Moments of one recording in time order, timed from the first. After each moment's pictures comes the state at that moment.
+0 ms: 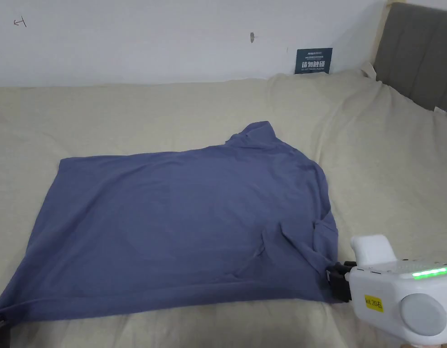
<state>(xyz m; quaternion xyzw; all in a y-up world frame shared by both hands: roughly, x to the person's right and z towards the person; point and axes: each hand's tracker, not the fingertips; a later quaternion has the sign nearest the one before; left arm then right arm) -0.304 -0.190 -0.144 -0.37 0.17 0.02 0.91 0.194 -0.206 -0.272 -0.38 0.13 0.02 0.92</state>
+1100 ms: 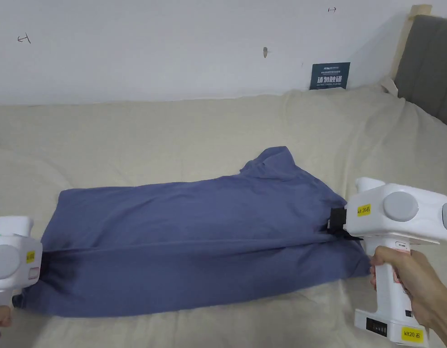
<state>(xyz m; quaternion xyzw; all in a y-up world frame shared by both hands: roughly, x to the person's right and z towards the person) -0.366 -0.180 -0.392 -0.42 0.17 -0.02 0.89 0.179 -0.174 -0.511 -0.42 0.09 -0.11 0.90</state>
